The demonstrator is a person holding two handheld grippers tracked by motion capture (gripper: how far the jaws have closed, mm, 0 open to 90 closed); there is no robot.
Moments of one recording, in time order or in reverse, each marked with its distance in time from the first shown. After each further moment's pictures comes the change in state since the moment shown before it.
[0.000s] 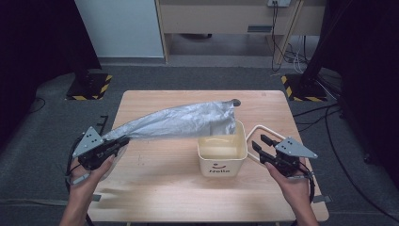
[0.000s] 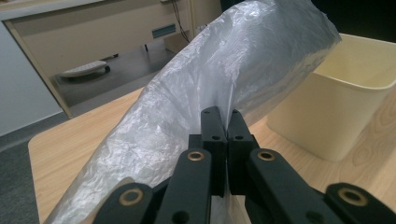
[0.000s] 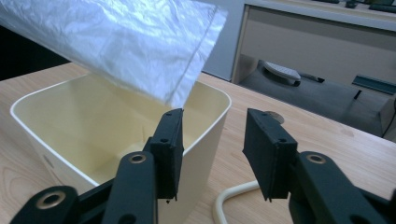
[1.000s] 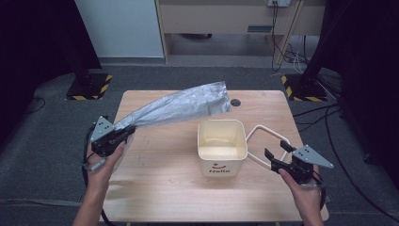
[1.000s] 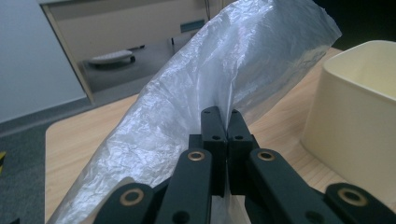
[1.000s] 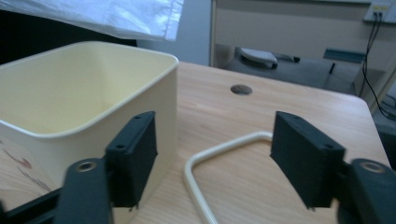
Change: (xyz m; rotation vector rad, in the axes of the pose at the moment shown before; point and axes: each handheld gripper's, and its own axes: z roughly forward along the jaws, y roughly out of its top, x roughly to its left) left arm 0.009 0.007 0.038 -0.001 0.116 -0.085; right arm -0.026 -0.037 -0.022 -0.007 -0.093 0.119
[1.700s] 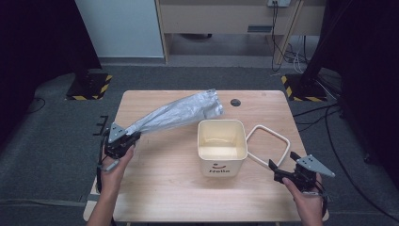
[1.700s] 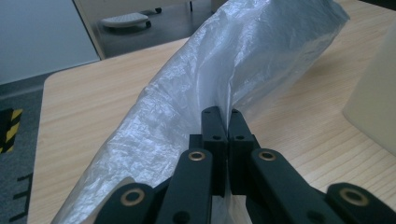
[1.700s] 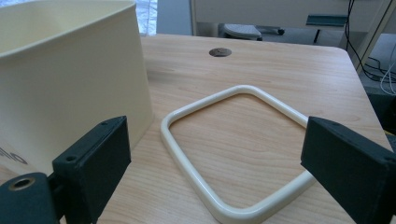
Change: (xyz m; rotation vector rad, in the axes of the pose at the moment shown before) left arm 0.002 -0.040 0.044 0.112 0.073 -0.059; right arm -0.017 -0.044 -0.006 0.076 -0.082 0.086
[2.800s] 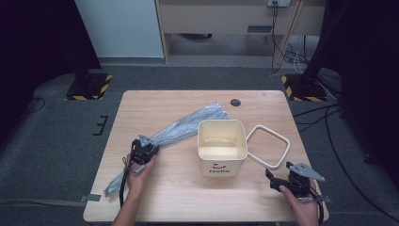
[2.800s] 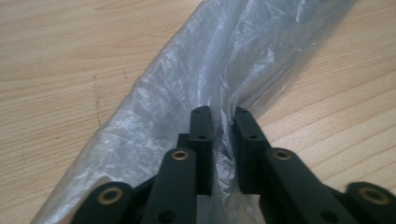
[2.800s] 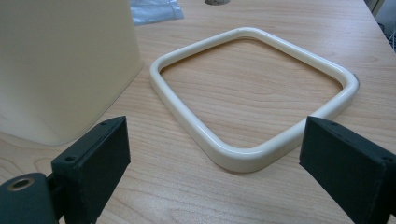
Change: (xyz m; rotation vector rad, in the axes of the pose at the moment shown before) left arm -0.032 -0.063 0.087 0.248 0.050 -0.034; right arm 0.000 -0.042 0.013 0.110 -0.022 0.020
